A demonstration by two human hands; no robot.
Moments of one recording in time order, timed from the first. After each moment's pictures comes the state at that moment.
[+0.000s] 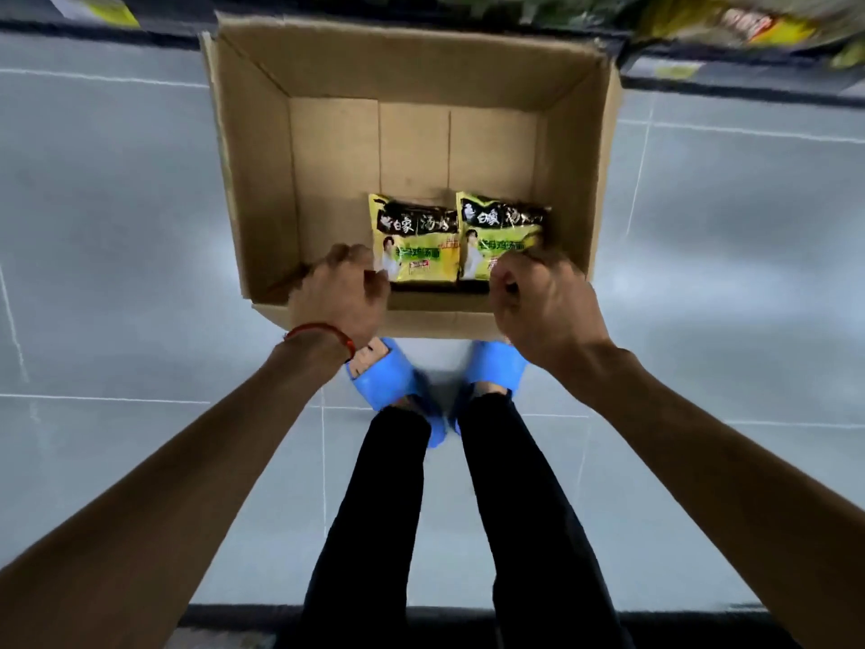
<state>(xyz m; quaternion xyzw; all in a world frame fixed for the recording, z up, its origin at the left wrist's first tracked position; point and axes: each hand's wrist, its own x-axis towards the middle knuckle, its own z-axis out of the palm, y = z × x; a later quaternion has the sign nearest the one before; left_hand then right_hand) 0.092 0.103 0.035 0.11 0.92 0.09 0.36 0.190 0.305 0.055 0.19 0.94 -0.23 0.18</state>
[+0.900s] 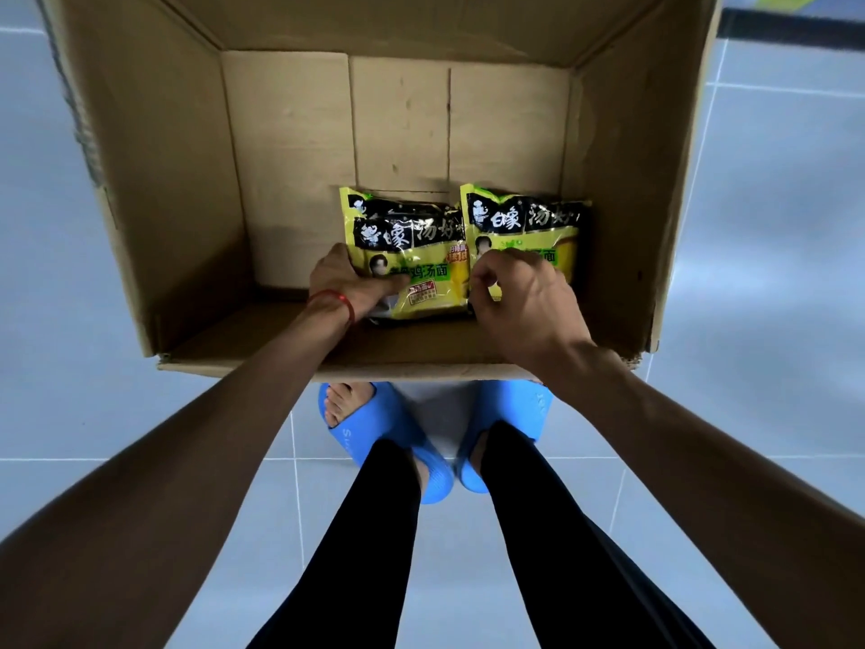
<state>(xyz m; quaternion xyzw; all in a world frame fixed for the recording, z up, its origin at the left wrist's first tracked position) 0.069 0.120 -0.174 -0.15 0.84 0.23 0.47 0.176 0.299 -0.114 0.21 0.91 -0.29 0.20</state>
